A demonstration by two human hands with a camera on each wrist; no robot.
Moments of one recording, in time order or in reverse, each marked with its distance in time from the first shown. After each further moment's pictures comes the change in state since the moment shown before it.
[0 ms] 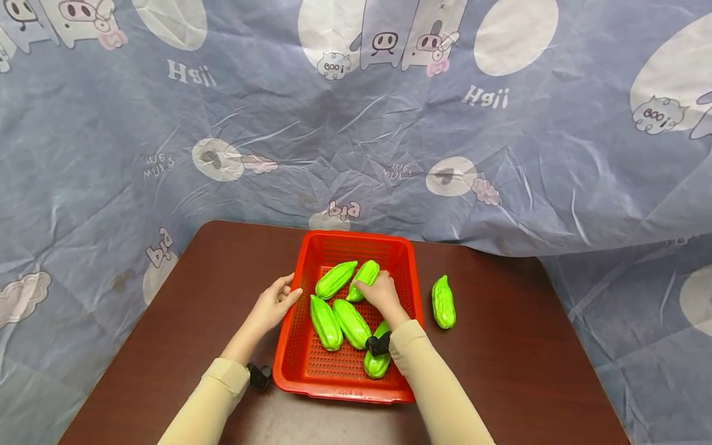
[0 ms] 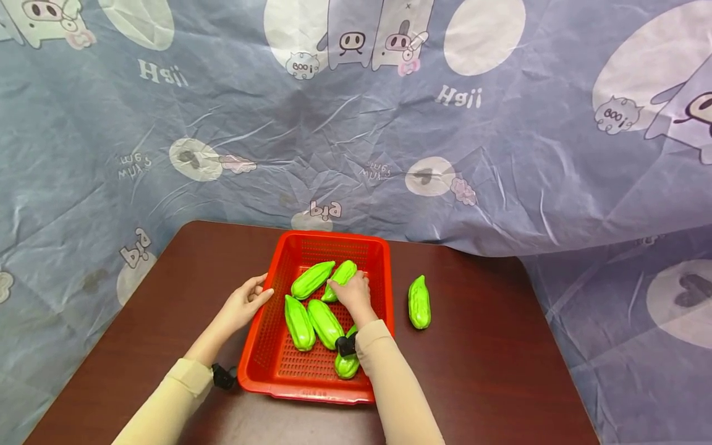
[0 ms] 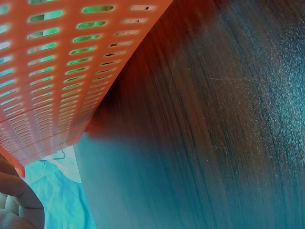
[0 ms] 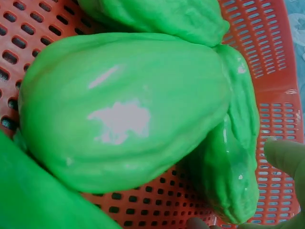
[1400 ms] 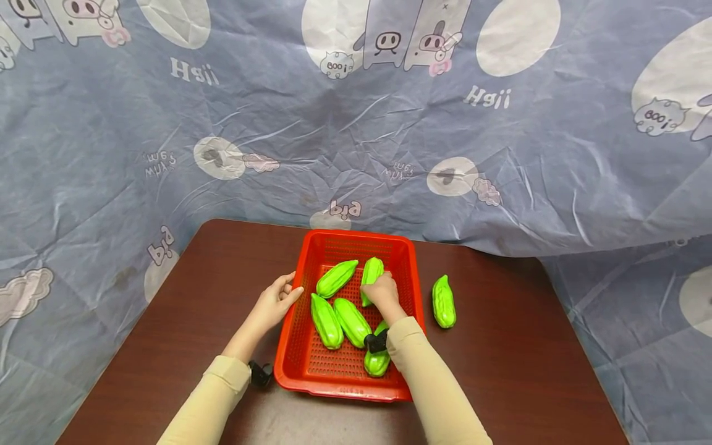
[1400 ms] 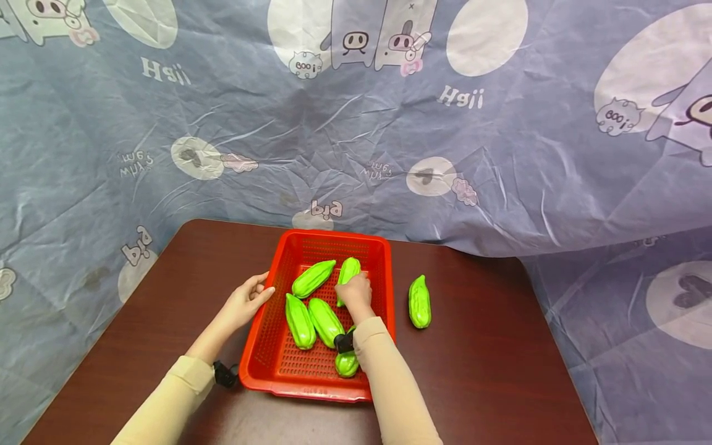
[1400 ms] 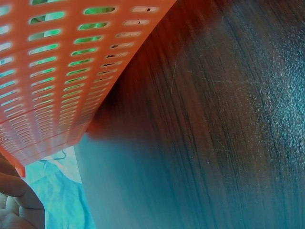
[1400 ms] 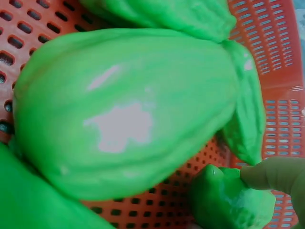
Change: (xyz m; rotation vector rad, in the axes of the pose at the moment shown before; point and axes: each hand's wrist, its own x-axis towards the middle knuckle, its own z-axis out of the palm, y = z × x) left_hand 0.001 0.000 -0.001 -0.010 0.013 0.017; right_hand 0.004 -0.002 0.001 -0.038 0.054 0.108
